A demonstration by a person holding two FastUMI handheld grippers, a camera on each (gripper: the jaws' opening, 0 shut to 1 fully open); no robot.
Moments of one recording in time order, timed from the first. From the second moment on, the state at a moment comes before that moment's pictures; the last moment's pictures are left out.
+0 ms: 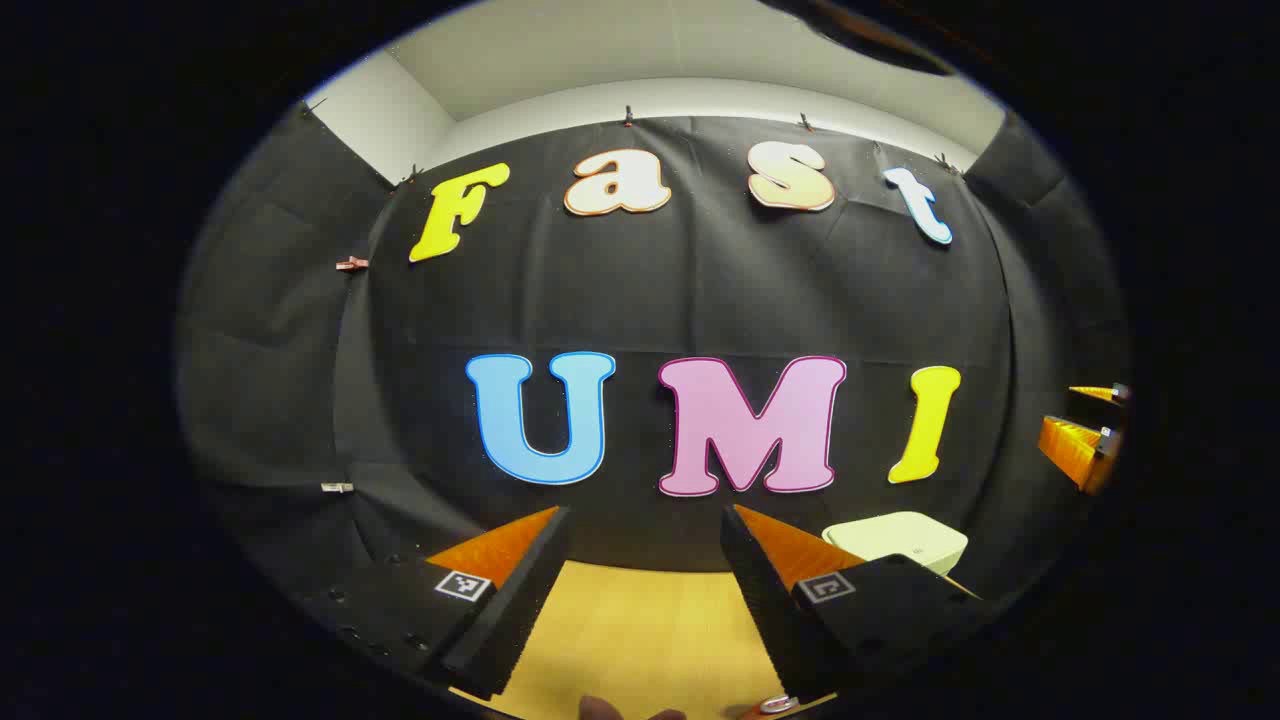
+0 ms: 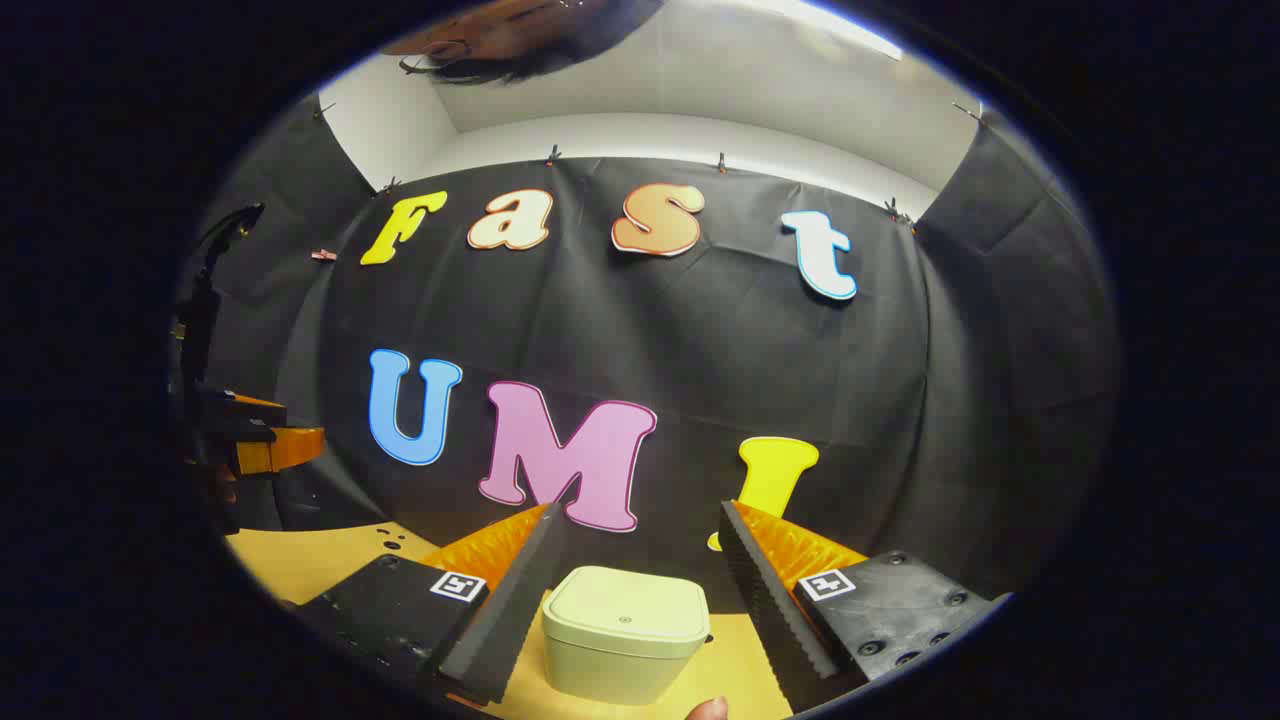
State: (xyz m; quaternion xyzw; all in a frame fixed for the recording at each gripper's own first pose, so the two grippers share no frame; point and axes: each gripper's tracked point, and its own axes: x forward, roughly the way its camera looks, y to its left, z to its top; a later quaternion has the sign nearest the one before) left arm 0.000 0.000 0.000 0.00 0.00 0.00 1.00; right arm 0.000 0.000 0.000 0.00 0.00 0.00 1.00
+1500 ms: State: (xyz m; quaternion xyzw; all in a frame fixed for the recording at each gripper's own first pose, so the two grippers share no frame) left arm 0.035 0.009 -0.014 -0.02 0.01 -0.02 1.00; right arm 0.043 0.001 -0.036 0.02 0.07 0.00 1.00
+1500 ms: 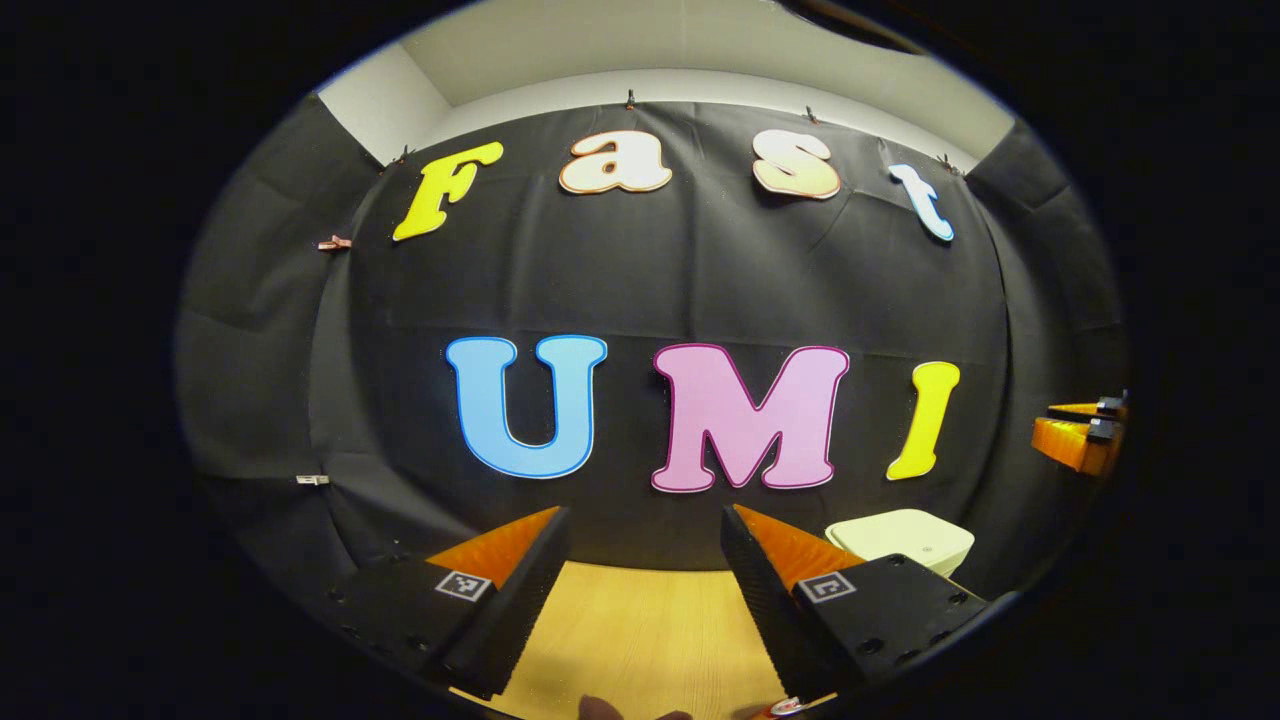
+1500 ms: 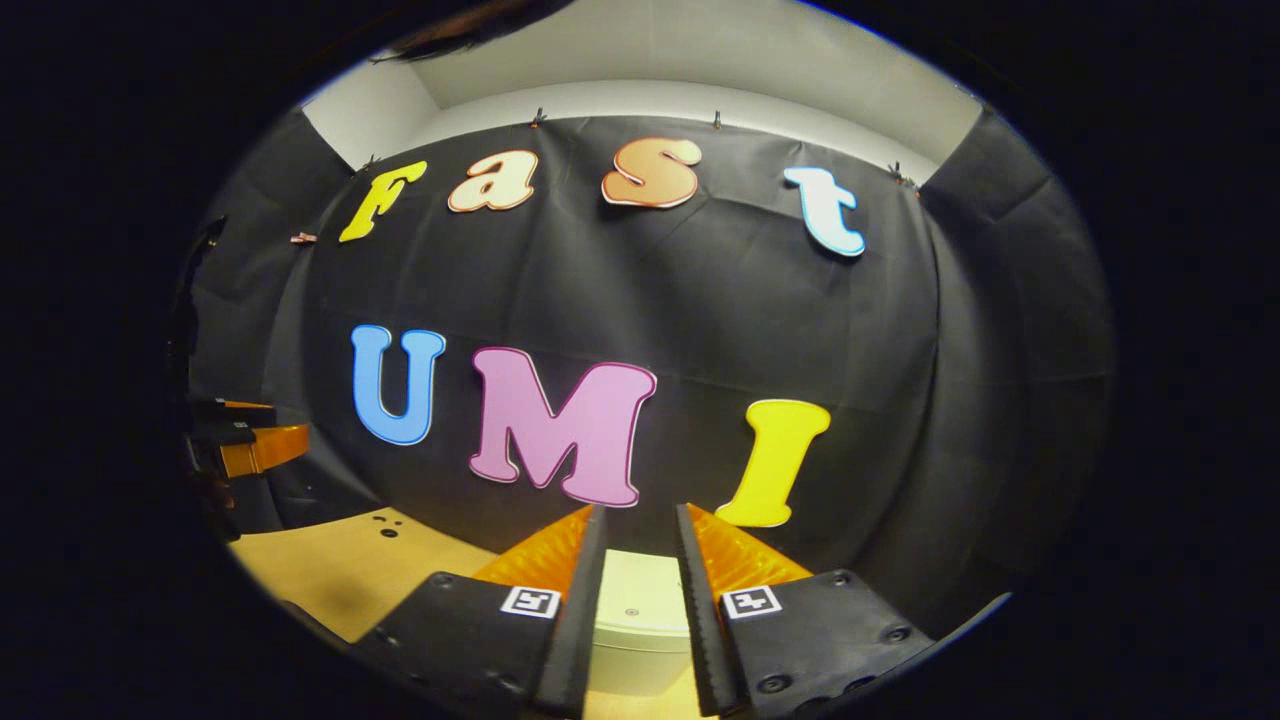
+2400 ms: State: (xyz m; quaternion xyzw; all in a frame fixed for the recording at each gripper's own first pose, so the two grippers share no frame) left arm 0.034 0.004 -0.033 -0.02 0.04 -0.04 1.00; right arm 0.105 -0.008 -0.142 0.07 0.25 0.00 0.96
